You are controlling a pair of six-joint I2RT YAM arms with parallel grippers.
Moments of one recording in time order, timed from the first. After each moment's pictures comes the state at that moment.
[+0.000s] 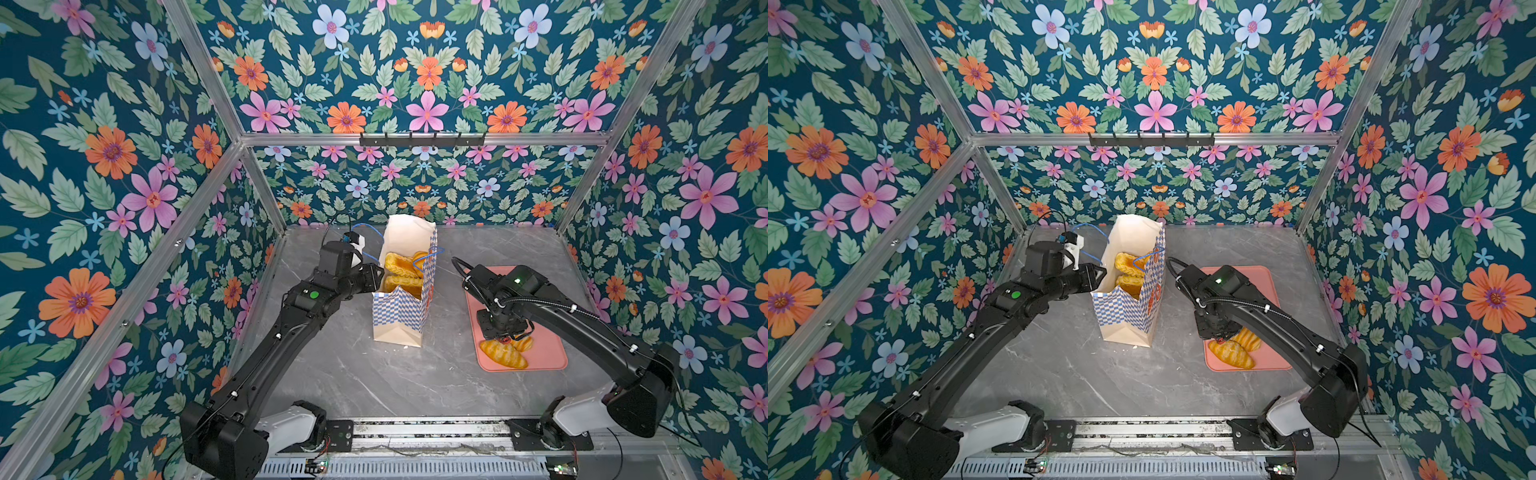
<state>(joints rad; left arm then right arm) -0.44 1.19 1.14 -0.53 0.17 -0.47 0.74 1.48 1.42 -1.50 0.21 0.58</state>
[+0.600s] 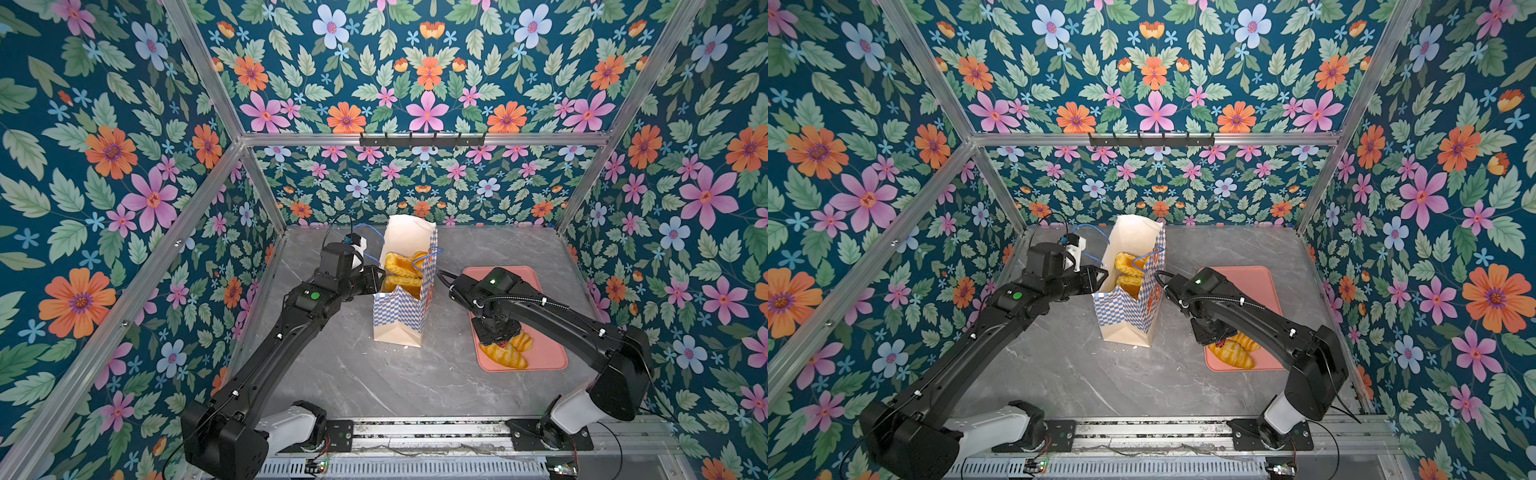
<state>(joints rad) -0.44 1.19 1.12 -0.52 0.19 -0.46 0.77 1.57 1.40 -1.56 0.28 0.56</state>
